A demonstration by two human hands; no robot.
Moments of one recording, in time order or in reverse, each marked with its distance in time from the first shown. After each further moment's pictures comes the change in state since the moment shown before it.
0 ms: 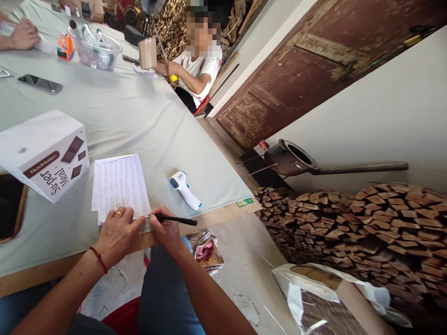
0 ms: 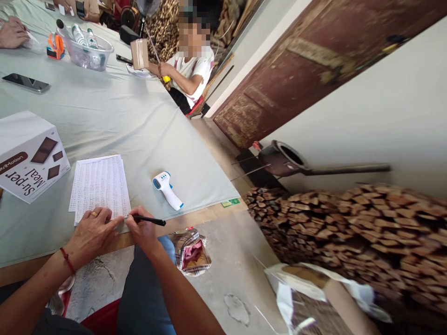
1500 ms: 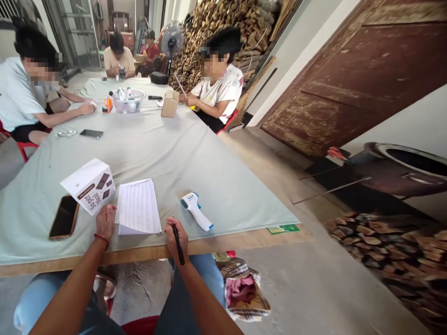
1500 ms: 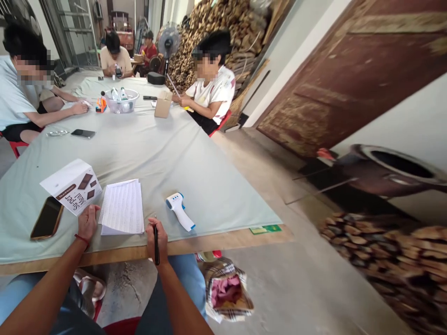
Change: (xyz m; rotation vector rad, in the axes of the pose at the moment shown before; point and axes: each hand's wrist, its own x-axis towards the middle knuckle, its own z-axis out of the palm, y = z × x) left_hand -0.017 -0.089 -0.004 -0.391 0.673 -0.762; right_hand 0.000 0.001 0.011 0.338 0.123 0.140
